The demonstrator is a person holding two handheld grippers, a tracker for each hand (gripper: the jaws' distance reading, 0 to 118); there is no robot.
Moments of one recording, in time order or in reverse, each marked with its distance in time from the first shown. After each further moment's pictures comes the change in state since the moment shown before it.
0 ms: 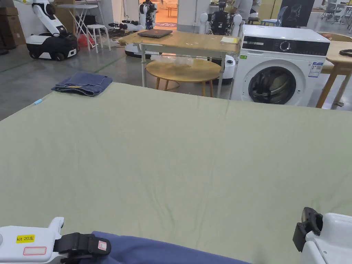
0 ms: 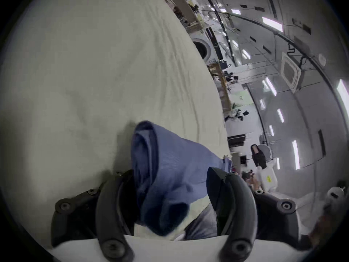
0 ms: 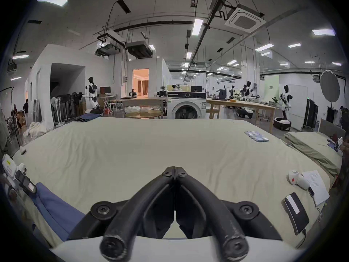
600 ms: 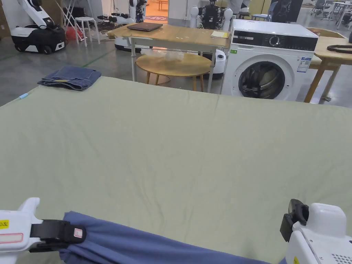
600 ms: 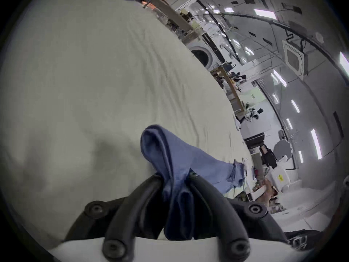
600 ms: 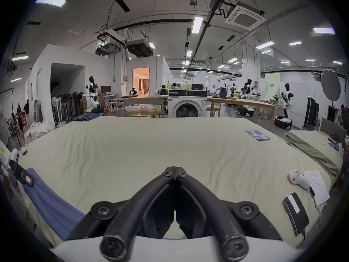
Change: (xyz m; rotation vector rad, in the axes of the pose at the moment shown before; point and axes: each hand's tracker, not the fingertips) left arm 0.090 -0.017 0.040 0.107 0.212 -0.157; right arm 0.001 0.004 -0.001 -0.014 0.010 -0.004
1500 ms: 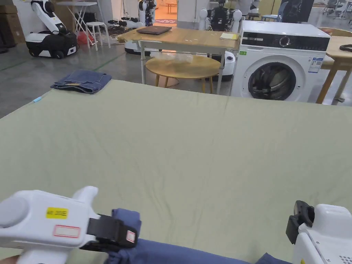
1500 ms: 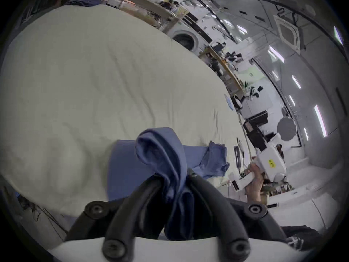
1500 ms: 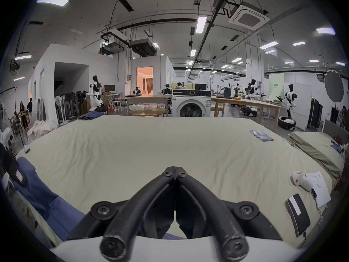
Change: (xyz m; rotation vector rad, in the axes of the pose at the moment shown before) left arm 0.122 -0.012 -0.039 -0.123 -0.045 -0.123; right arm 0.001 -0.001 0.002 -0.008 0.032 0.010
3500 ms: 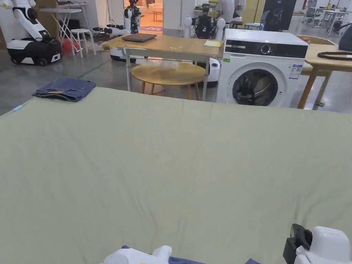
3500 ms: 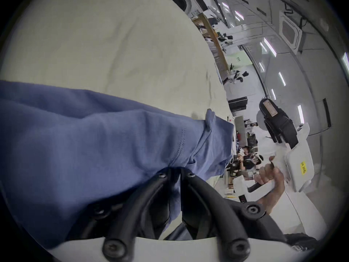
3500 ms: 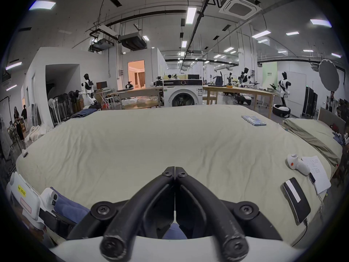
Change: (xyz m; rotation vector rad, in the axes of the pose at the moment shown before) left arm -0.005 -0.053 -0.201 -0.203 -0.264 0.081; right arm 0.027 -0.020 0.007 -0.074 -0.043 -0.065
